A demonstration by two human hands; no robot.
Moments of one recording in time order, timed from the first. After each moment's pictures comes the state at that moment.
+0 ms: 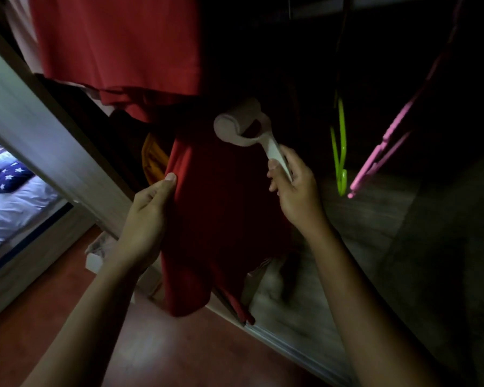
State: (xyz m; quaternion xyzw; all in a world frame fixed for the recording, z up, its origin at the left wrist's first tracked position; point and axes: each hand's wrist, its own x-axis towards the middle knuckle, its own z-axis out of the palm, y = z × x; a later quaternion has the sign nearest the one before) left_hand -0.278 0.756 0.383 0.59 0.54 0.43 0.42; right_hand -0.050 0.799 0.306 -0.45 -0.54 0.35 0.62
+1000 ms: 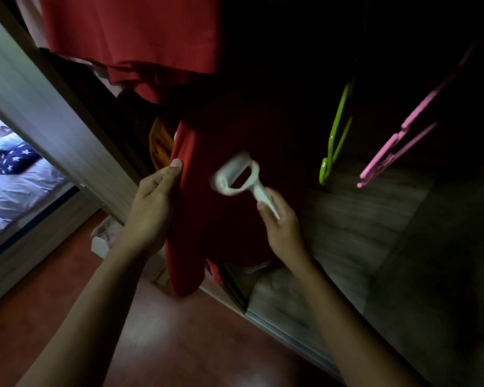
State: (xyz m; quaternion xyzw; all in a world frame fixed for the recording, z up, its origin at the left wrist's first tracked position) left_hand -0.282 0.756 0.381 0.59 0.54 0.44 0.41; right_hand -0.096 0.786 0.210 -0.48 -0.53 0.40 0.58
